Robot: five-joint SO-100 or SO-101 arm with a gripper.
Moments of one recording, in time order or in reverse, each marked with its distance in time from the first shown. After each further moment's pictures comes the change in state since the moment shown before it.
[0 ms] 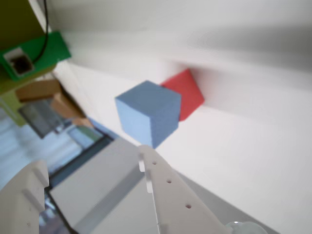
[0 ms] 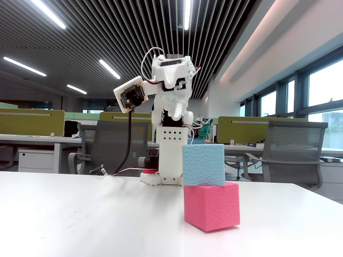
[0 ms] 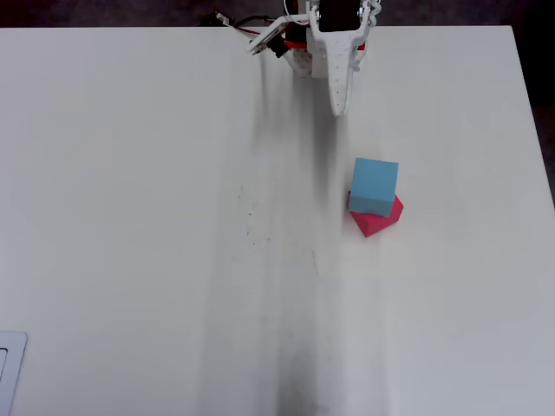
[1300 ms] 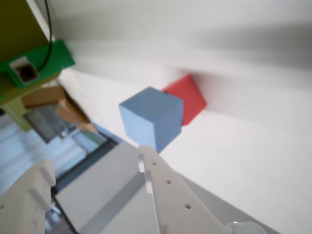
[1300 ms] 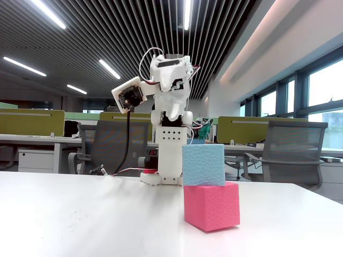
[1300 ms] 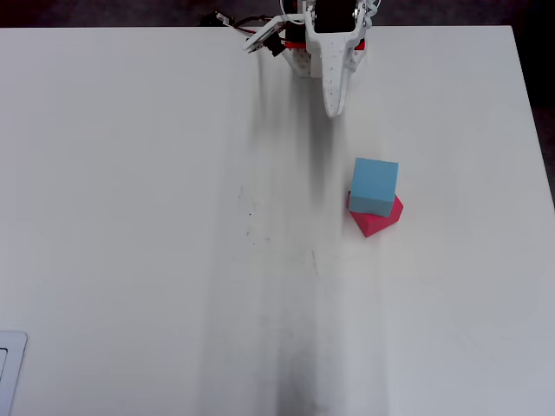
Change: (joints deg) arm 0.9 0.4 0.0 -0.5 0.0
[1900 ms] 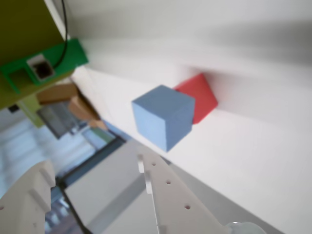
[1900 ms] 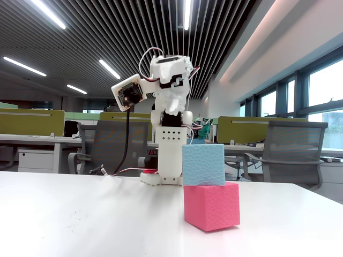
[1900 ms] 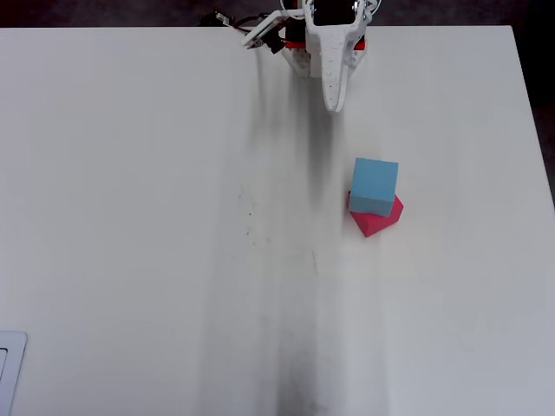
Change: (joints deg) arm -0.2 1.8 0.0 -1.1 0.0
